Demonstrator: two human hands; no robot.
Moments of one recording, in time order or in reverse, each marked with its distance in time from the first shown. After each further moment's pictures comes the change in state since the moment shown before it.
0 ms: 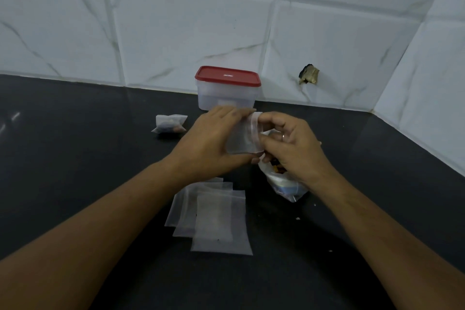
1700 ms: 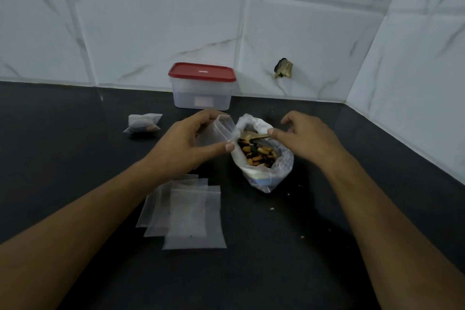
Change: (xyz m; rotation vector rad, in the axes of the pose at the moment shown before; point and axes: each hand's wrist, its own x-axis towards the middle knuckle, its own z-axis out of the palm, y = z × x) left_hand -0.001 -0.001 0.011 -0.427 -0.088 -0.240; right_hand 0.005 0.015 -0.072 -0.897 0.047 0.409
